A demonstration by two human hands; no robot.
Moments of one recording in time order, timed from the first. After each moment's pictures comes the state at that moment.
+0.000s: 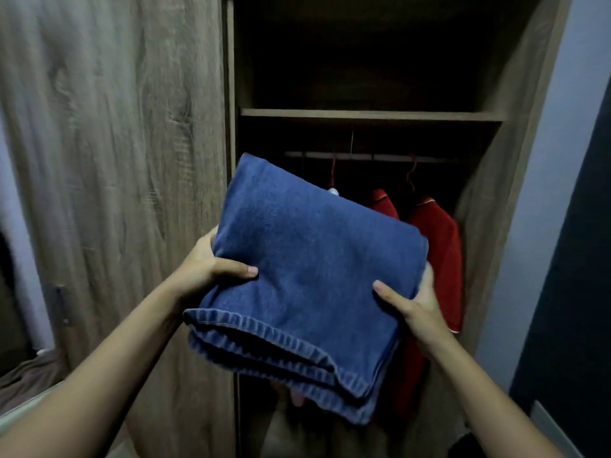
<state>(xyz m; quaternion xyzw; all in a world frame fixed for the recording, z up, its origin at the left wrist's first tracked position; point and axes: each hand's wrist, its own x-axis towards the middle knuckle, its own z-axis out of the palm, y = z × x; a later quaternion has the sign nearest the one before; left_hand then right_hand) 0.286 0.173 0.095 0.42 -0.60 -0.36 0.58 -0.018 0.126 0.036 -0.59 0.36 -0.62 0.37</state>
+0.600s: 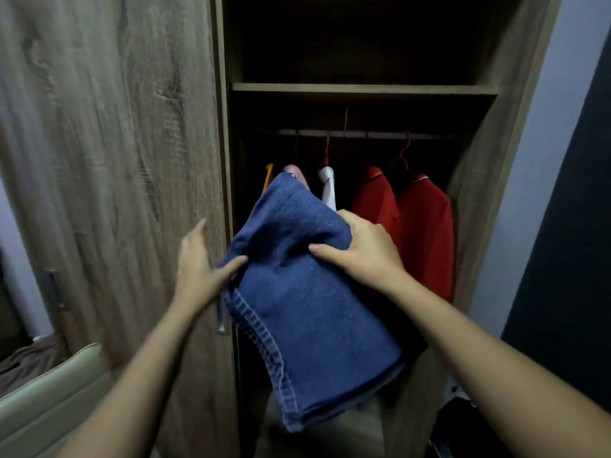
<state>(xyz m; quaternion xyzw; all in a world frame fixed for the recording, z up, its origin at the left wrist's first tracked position) 0.298 0.159 0.032 0.64 -0.56 -0.03 0.53 0.042 0.149 0.091 -0.78 0.48 -0.41 0.06</state>
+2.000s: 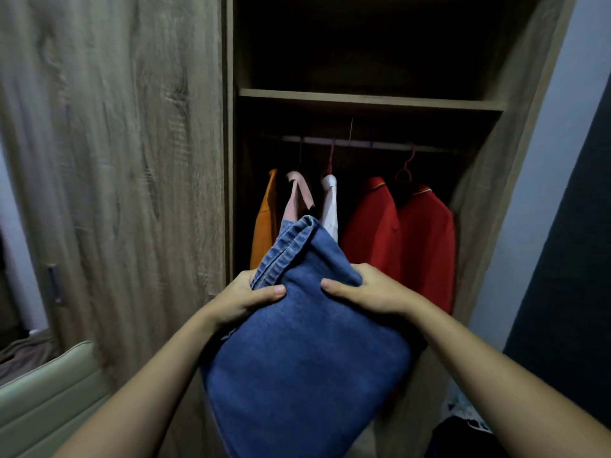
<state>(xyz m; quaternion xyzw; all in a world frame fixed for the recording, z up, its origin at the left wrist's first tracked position) 0.252 0.142 0.011 0.34 -0.64 -0.46 0.51 0.010 0.127 0.063 -0.81 0.43 -0.26 0.30</state>
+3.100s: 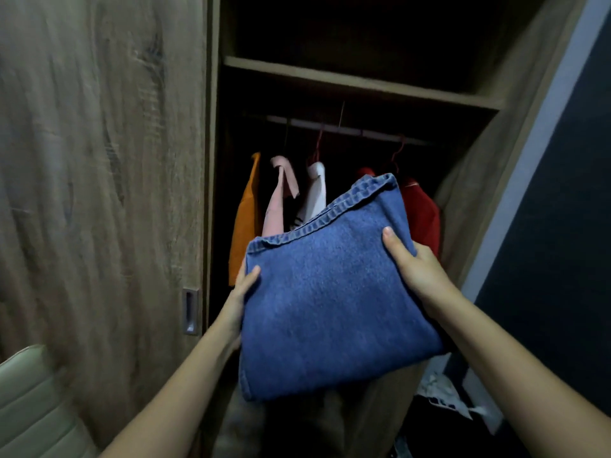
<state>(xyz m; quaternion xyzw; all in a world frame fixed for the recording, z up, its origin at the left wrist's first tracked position) 0.240 0.091 -0.050 0.26 -0.36 -0.63 0.64 -0.007 0.131 0.079 -0.62 0.52 -0.51 0.30</state>
